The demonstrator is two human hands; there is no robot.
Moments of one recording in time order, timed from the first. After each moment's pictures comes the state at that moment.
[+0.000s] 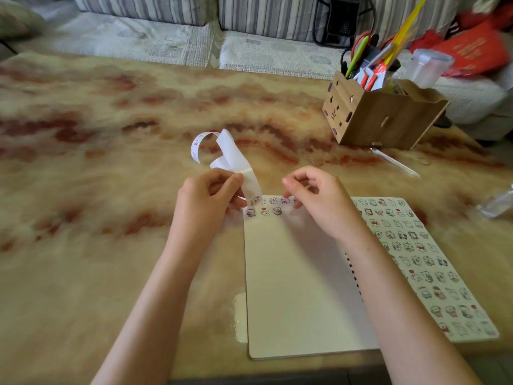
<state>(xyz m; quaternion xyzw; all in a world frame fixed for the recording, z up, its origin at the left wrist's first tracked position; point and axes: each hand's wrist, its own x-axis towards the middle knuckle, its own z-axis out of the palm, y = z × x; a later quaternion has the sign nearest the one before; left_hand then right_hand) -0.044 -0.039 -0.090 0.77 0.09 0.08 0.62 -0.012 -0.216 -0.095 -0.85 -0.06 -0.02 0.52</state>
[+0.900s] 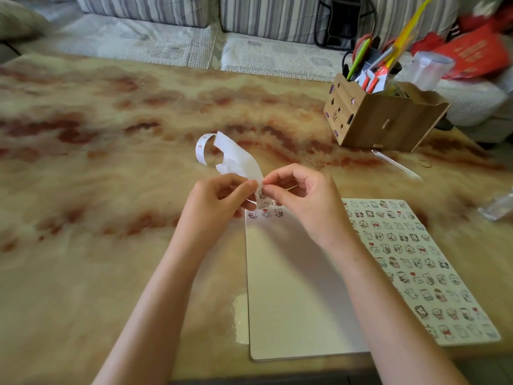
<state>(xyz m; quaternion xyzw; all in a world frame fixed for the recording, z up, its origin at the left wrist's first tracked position) -0.044 -0.040 -0.090 0.76 0.01 0.04 0.64 -0.021 -0.194 -0.091 -0.80 -0.17 -0.07 0.57</state>
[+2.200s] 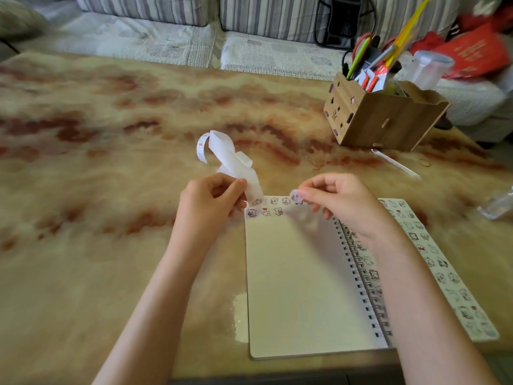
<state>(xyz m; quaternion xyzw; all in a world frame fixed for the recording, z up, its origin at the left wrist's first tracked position) -0.045 -0.038 -0.095 0.78 0.09 0.07 0.61 -0.015 -0.238 -0.081 -0.84 -0.02 0.04 0.53</state>
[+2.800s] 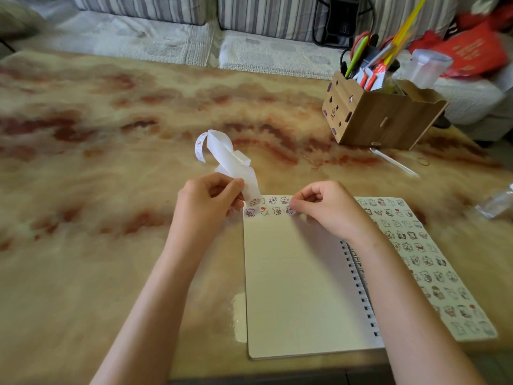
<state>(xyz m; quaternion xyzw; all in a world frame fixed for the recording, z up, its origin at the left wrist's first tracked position) -0.043 -0.037 -0.096 0.80 0.09 0.07 0.60 -0.008 -0.231 -0.098 -0.90 0.01 0.07 0.44</state>
